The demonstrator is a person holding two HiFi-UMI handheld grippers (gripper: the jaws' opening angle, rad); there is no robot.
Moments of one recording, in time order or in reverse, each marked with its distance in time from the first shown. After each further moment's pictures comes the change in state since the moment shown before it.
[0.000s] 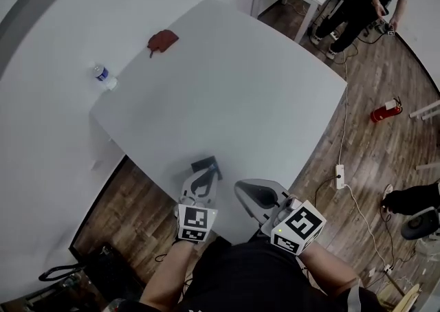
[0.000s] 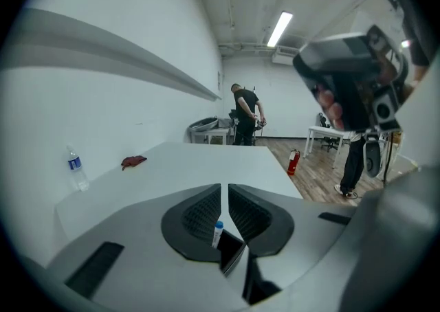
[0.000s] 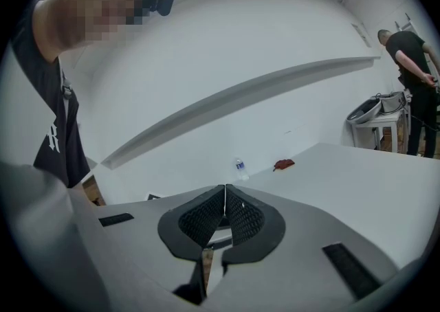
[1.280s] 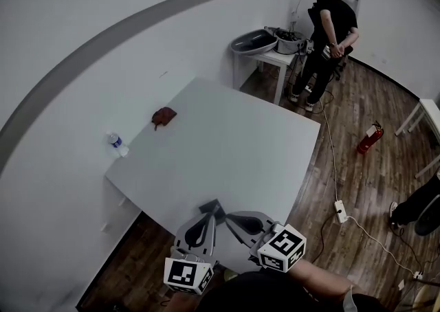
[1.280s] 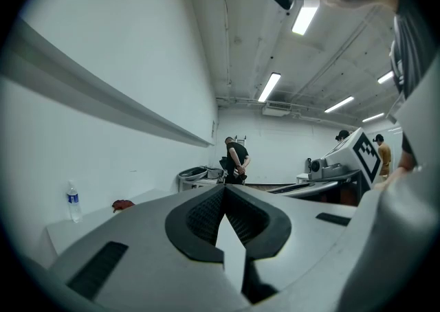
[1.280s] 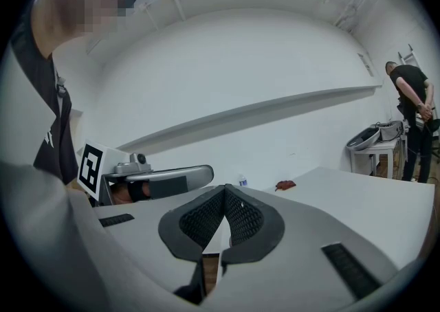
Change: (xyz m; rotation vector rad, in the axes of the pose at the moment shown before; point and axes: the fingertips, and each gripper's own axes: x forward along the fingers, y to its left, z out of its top) left arm -0.147 -0.024 0.143 -0.064 -0.400 -0.092; right arm -0.006 0.061 0.024 -0.116 -0.125 -0.058
